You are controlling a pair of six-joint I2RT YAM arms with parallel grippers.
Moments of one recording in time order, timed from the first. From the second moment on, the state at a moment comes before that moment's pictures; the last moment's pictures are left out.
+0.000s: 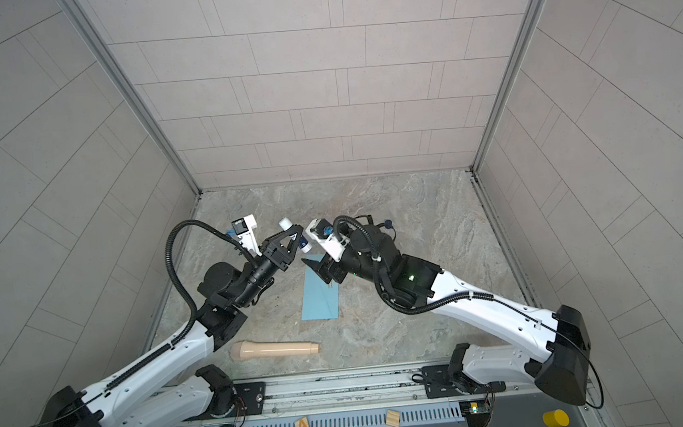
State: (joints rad) left arm -0.64 0.98 0.55 0.65 0.09 -0.82; right arm 0.87 1.17 1.05 -0.12 -0.03 -0.08
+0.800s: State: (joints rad) left arm -0.64 0.97 0.57 0.71 0.13 -0.91; right arm 0.67 1.27 0.86 0.54 -0.66 0.61
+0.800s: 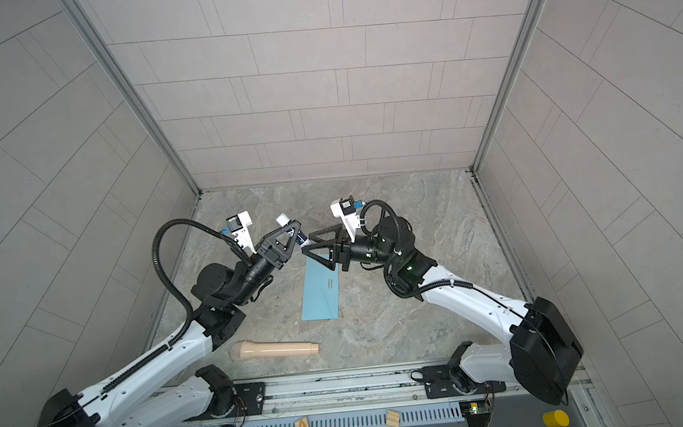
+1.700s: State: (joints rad) left arm -0.64 0.98 0.57 0.71 0.13 -0.91; right arm 0.70 1.28 0.88 0.48 -0.56 0.58
